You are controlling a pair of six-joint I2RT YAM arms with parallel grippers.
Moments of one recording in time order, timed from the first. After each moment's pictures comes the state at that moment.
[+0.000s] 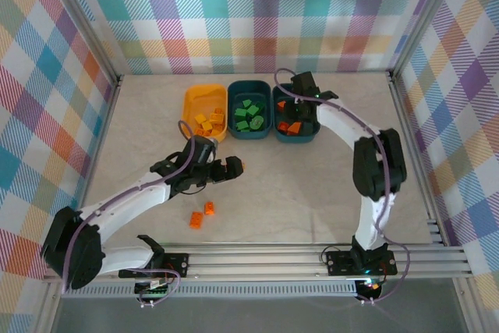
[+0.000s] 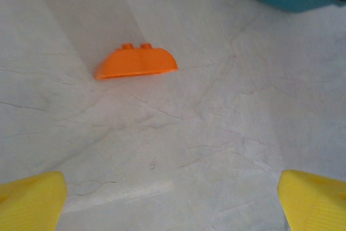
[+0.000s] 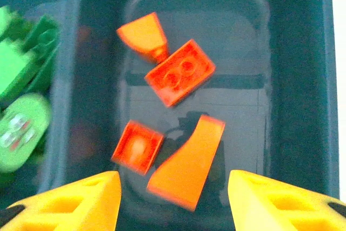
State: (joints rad) left arm -0.61 1.20 0.77 -0.44 0.09 -0.79; right arm 0.43 1.87 1.50 -0.58 0.11 0.32
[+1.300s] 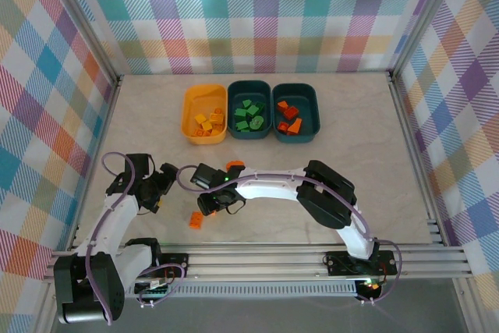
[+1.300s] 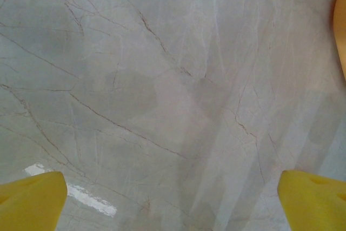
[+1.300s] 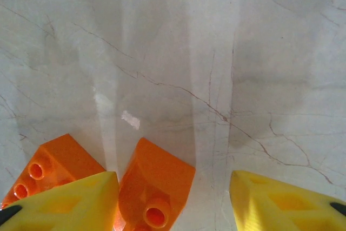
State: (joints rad) left arm 0.06 0.98 0.49 -0.58 0.19 -0.94; right arm 1.19 2.08 1.50 -0.59 0.00 0.63
